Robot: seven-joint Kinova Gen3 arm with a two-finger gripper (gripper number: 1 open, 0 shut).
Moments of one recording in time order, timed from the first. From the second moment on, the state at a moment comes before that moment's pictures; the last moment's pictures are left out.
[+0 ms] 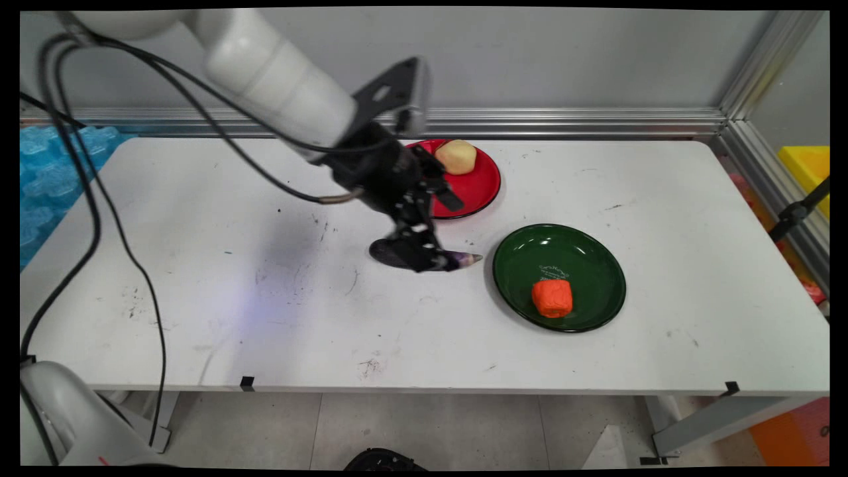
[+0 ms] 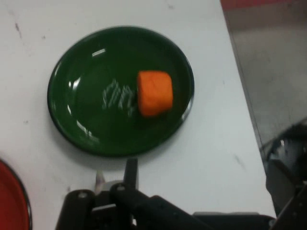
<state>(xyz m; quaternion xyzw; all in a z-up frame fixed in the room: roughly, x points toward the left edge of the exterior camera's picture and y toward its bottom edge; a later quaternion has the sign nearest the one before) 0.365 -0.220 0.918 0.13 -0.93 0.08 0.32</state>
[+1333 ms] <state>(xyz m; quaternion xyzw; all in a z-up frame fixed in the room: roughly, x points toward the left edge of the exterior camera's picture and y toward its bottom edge) 0.194 -0.285 0.810 0.19 -0.94 0.10 0.27</state>
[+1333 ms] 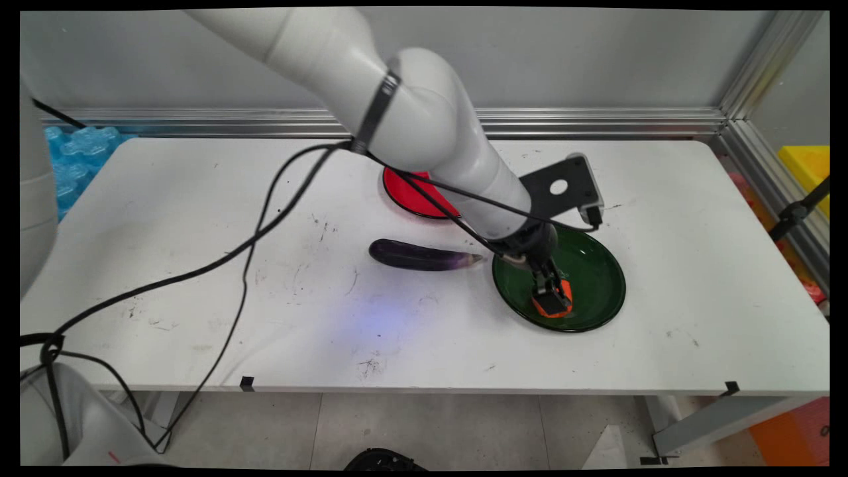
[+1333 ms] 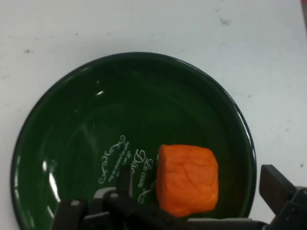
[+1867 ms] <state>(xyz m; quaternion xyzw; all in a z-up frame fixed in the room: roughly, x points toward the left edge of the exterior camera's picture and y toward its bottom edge) 0.172 -0.296 0.774 0.20 -0.94 0.09 0.25</state>
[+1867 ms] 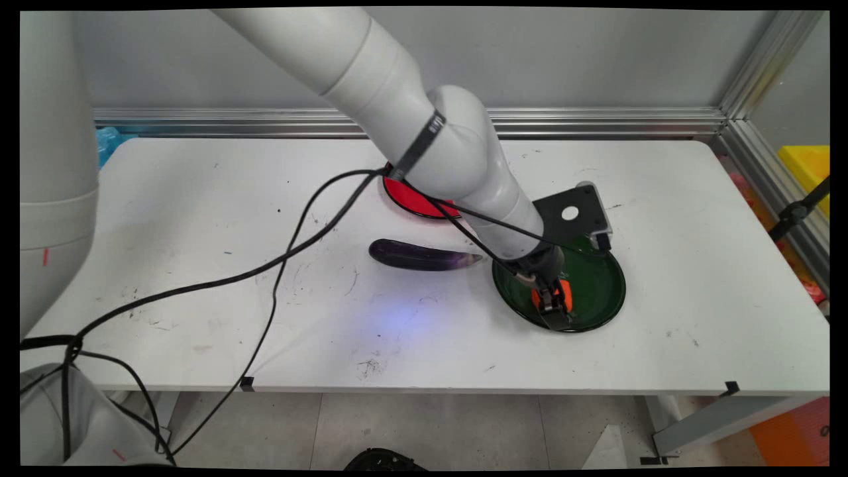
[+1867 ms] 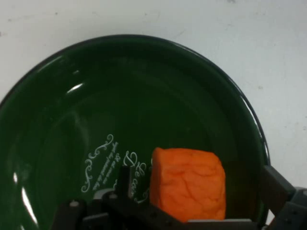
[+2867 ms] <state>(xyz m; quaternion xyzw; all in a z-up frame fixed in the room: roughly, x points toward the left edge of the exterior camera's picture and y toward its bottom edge) 0.167 -0.309 0.766 0.18 -0.94 0.11 0.25</state>
